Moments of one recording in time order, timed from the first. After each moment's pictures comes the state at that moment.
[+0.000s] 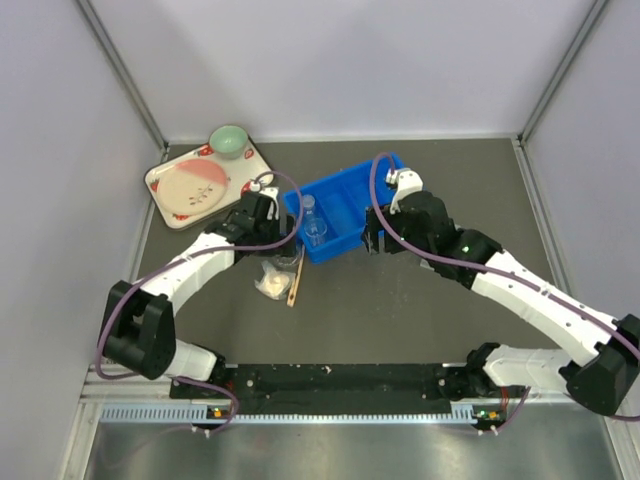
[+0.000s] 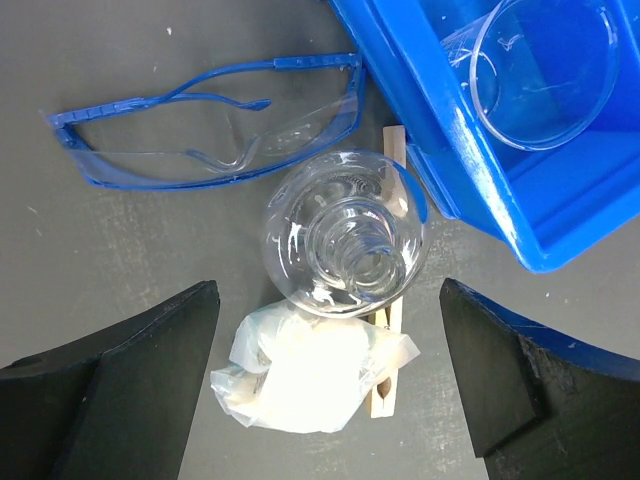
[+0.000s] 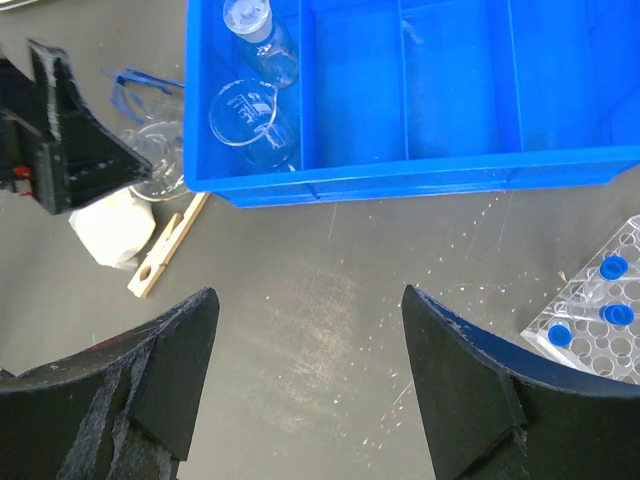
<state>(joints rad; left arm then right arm) -0.40 1.40 0.95 -0.44 0.00 -0.31 0.78 1.16 1.07 -0.46 0.21 0.34</state>
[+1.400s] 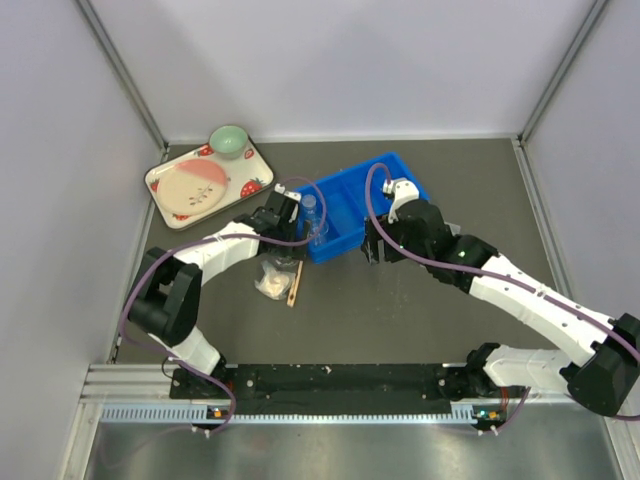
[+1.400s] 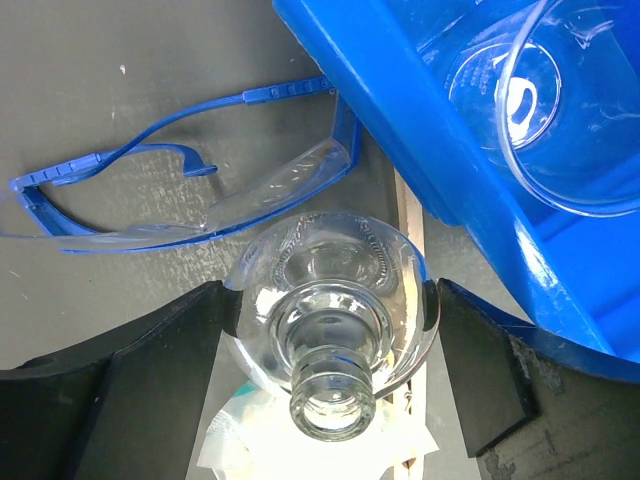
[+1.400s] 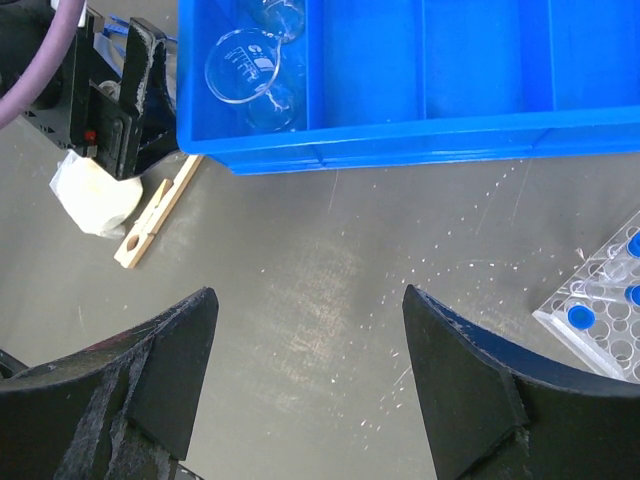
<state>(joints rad) -0.49 1.63 1.02 -0.40 -0.13 -0.24 0.78 1.14 1.00 -0.45 0.18 0.34</state>
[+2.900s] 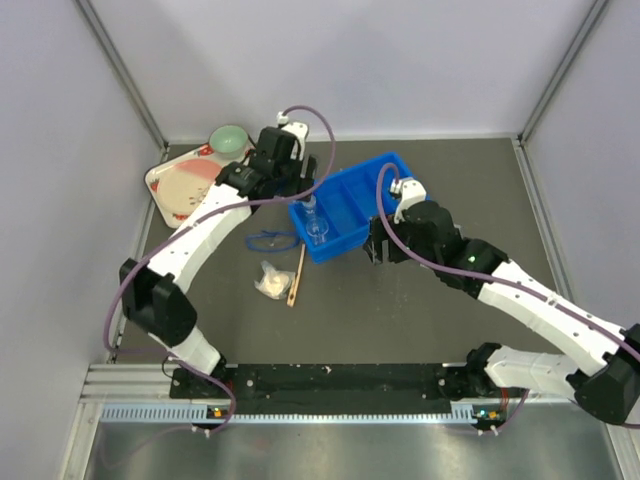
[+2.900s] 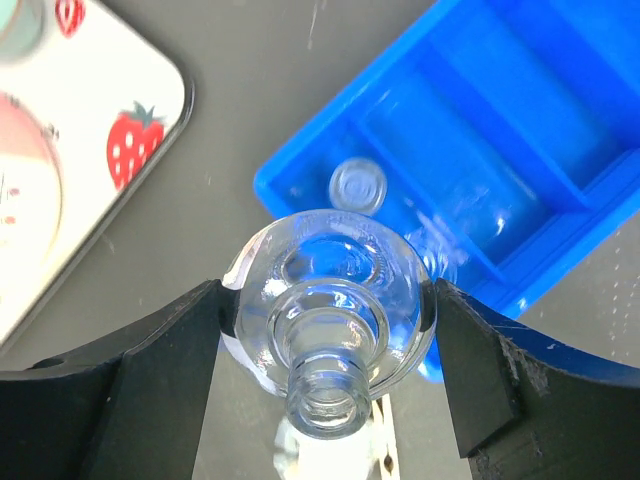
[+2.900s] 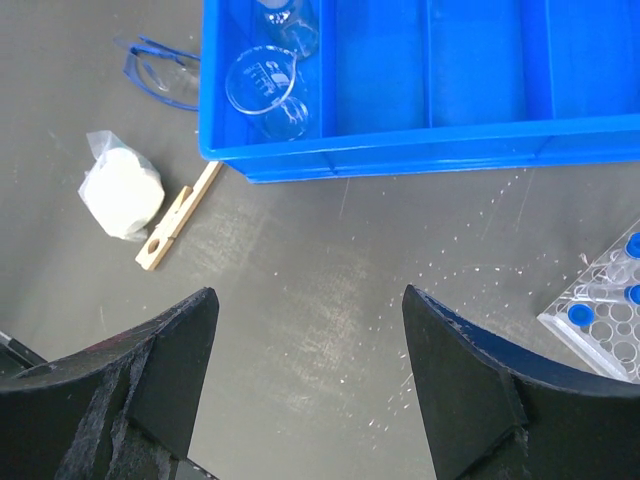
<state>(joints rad) -0.51 1.58 1.52 -0.65 -0.19 -0.13 0.78 1.10 0.99 -0.44 0.17 0.35</state>
